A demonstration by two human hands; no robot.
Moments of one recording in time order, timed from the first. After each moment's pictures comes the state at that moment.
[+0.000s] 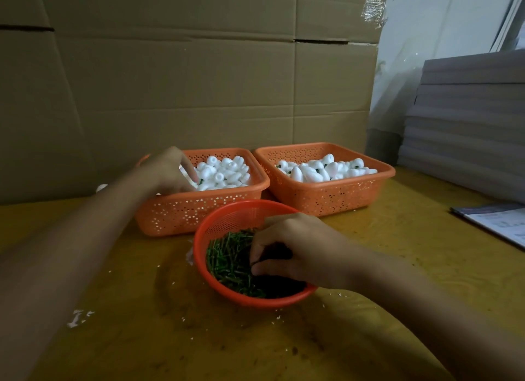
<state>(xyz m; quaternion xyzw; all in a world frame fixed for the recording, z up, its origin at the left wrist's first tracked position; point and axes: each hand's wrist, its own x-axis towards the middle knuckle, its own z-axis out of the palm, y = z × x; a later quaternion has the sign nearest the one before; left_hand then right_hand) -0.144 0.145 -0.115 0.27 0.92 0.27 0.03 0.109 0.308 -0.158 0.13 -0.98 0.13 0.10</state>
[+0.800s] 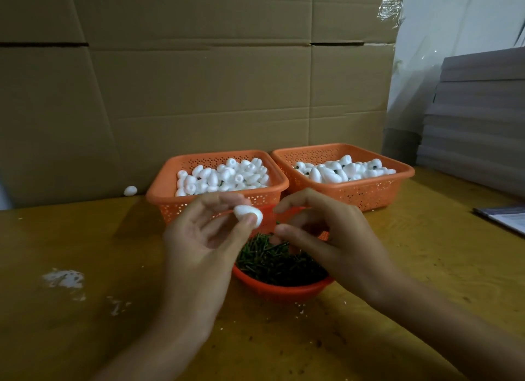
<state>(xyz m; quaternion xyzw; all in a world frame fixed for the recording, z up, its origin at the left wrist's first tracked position) 0.045 0.107 -0.181 0.34 0.56 0.75 -0.08 0.132 0.286 -0.164 0.09 -0.87 0.37 0.30</state>
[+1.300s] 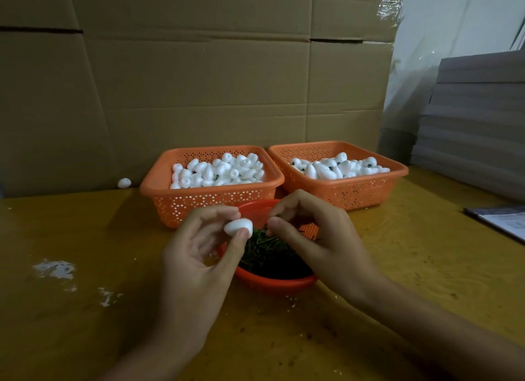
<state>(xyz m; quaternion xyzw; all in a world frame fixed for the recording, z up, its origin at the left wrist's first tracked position) 0.048 0.103 -0.208 0.35 0.59 0.72 -0.11 0.124 0.284 -0.178 0.10 -0.85 0.39 0.33</state>
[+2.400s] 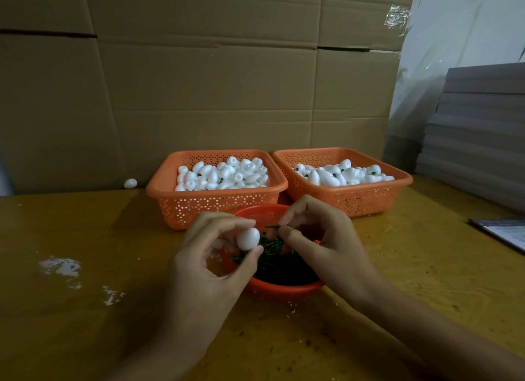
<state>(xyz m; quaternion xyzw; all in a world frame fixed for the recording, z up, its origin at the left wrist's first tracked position) 0.047 0.104 -0.212 0.40 0.66 0.59 -0.23 0.125 0.287 -0.178 0.07 -0.82 0.48 0.30</state>
